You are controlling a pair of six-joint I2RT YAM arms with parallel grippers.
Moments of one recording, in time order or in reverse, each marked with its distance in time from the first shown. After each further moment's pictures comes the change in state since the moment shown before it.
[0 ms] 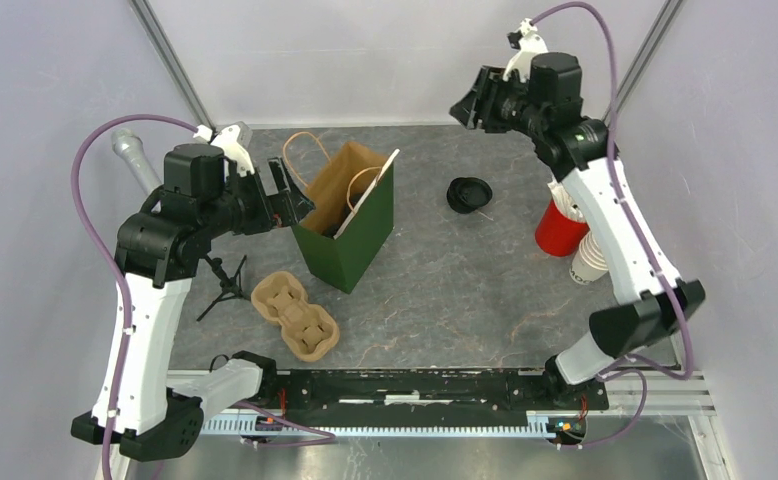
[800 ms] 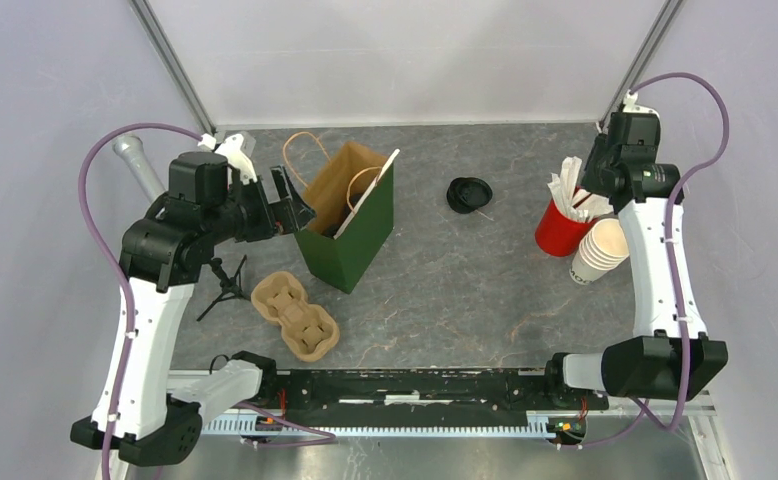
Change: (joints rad) left arm 0.000 -0.029 -0.068 0.012 0.005 -0.001; right arm -0.401 -0.291 -0.339 -0.388 0.545 -0.204
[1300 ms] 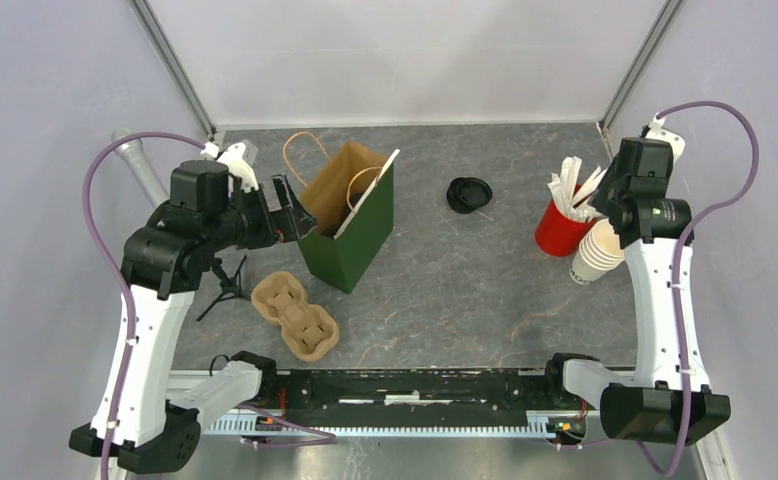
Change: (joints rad) left arm 0.000 -0.045 -0.055 0.007 0.027 0.000; right arm -0.027 -0.183 -0.136 -0.011 0.103 0.120
